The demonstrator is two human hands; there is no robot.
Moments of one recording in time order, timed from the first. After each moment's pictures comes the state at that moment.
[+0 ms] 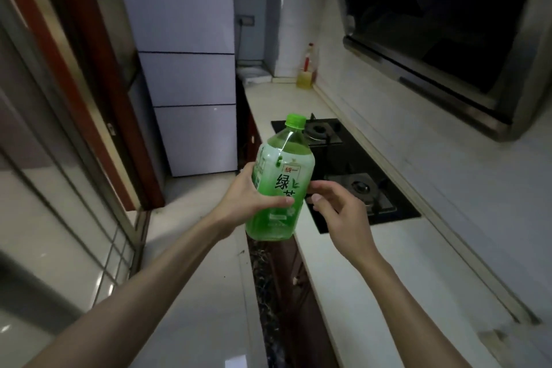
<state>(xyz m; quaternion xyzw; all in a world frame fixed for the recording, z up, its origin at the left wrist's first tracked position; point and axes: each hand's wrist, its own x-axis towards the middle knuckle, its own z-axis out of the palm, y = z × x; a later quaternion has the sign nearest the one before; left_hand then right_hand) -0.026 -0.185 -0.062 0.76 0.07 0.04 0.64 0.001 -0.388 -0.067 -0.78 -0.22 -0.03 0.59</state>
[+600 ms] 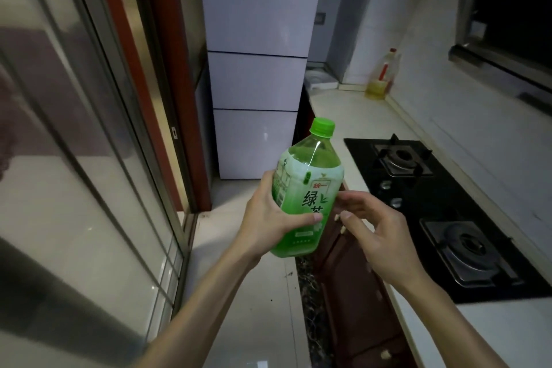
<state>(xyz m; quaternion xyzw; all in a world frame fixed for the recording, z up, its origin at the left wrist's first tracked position) 0.018 0.056 -0.078 0.74 0.14 0.16 0.65 0.082 -0.133 -0.068 -0.78 -0.31 0.01 0.54</state>
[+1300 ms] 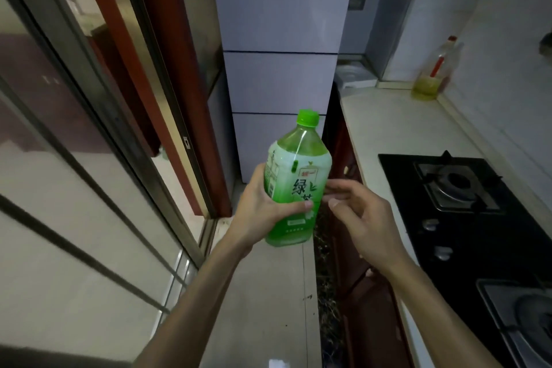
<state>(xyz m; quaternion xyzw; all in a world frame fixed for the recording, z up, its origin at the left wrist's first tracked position) 0.195 0.122 -0.088 0.73 0.22 0.18 0.62 0.287 -0.049 -0.092 -0.74 -0.34 0.08 0.57</state>
